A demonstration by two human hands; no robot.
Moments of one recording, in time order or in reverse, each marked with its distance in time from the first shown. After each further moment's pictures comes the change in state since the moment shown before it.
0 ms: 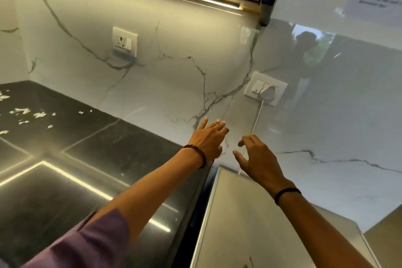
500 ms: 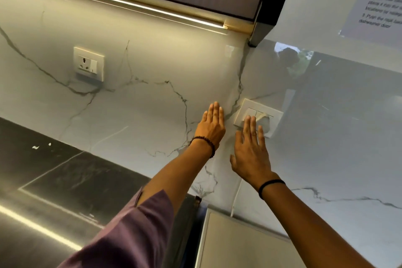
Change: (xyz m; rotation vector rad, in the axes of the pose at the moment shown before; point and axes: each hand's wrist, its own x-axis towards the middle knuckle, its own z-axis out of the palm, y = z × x) left_hand 0.181 -0.038 0.022 0.177 0.031 -0.113; right_hand 0.149 0.047 0.015 -0.599 0.142 0.026
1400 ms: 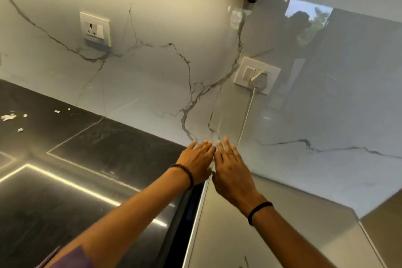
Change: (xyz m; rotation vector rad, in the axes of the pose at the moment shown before) left_hand -0.191 0.038 0.031 -0.209 -0.324 0.151; right_hand -0.169 -0.062 0.011 0.295 -0.070 -0.192
